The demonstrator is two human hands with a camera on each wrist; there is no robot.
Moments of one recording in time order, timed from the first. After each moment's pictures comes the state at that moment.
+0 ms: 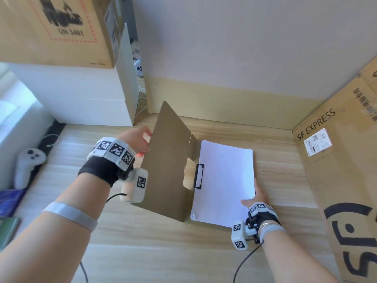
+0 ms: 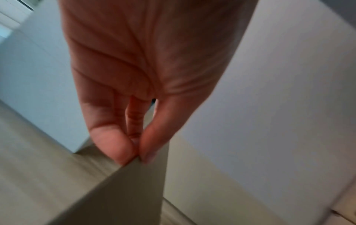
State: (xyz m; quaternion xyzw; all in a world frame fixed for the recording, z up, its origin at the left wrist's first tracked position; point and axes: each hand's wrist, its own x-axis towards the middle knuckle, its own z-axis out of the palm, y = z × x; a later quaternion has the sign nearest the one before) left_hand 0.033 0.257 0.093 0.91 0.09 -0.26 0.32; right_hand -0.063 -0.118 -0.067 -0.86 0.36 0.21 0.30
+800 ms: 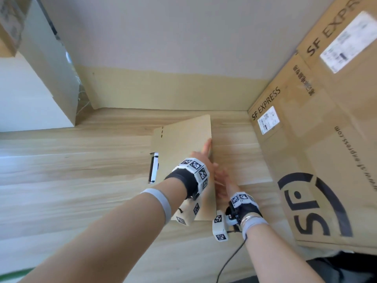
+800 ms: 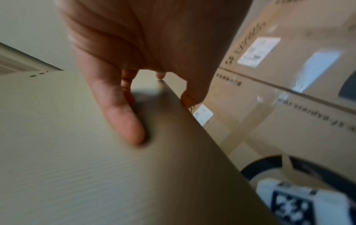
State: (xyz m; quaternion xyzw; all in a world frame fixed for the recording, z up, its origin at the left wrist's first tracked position) left_hand -0.007 -0.018 0.045 0.89 -0.11 -0.36 0.27; right_hand -0.084 -0.139 -0.020 -0.63 0.40 0.21 0.63
